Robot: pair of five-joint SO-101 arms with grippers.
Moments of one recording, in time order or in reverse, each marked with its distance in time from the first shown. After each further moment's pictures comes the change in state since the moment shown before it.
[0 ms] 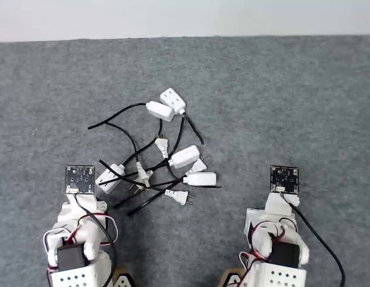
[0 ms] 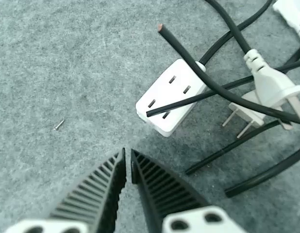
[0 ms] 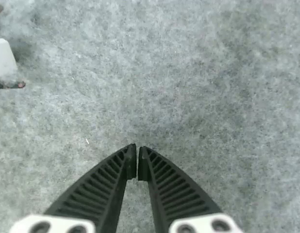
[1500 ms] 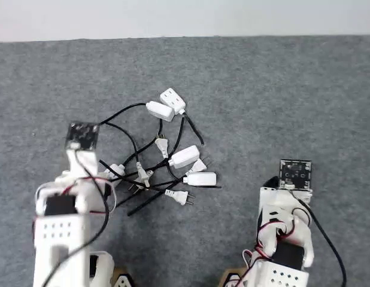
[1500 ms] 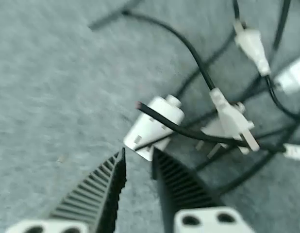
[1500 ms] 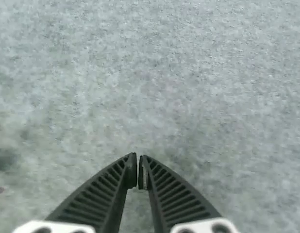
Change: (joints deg) left arm 6.3 52.3 -34.1 -6.8 -0.1; right arm 6.3 0.4 -1.0 -22.5 9.1
